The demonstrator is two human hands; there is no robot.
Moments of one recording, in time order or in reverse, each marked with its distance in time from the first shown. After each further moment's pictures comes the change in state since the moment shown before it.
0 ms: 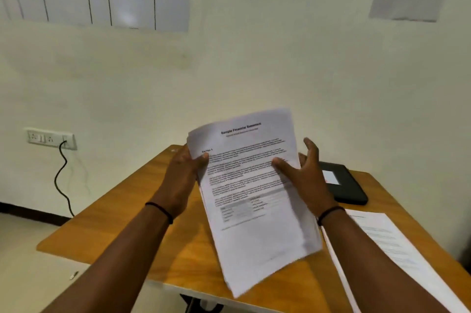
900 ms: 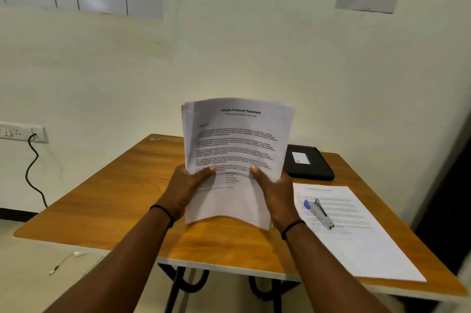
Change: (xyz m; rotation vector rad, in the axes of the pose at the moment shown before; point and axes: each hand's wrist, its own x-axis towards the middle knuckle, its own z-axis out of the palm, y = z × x) left_hand -0.035 -0.047 0.033 -0.047 -0.066 -0.179; right_hand -0.074 0.031 0.013 0.336 0.131 0.099
